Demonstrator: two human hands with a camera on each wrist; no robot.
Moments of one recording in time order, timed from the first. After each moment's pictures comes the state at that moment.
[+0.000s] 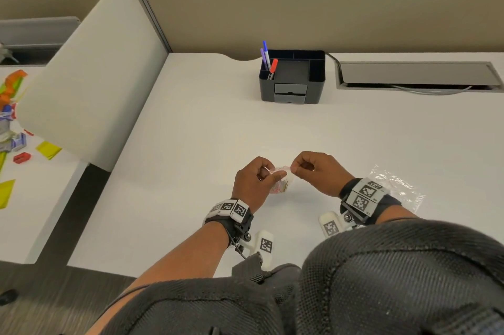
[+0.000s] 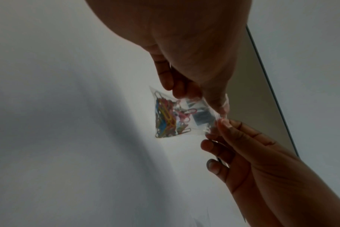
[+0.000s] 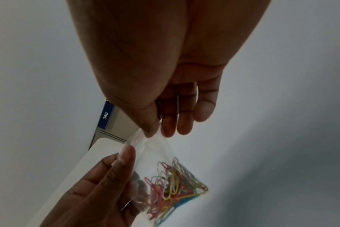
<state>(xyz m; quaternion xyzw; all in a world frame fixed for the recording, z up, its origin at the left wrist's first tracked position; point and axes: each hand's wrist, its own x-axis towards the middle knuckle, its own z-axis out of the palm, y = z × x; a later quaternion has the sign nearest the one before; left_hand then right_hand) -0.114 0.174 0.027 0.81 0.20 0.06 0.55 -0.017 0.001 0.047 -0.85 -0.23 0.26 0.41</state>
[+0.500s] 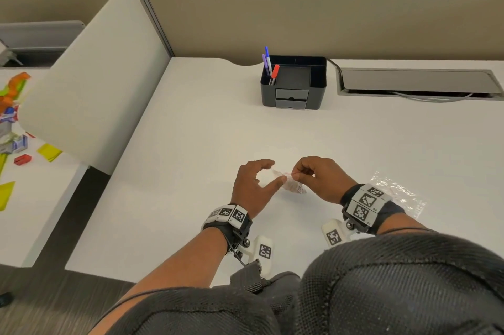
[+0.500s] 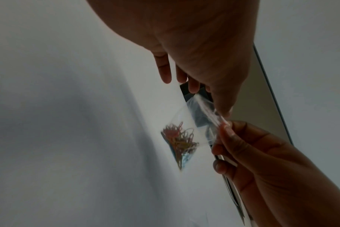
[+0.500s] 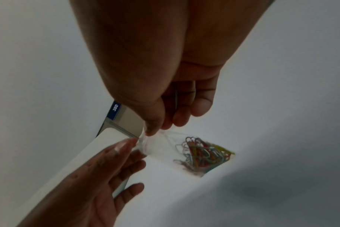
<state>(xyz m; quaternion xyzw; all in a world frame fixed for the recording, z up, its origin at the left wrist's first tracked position) -0.116 0.174 0.029 0.84 0.19 0.08 0.51 -0.015 0.001 0.055 -0.86 -0.29 0.22 0.34</state>
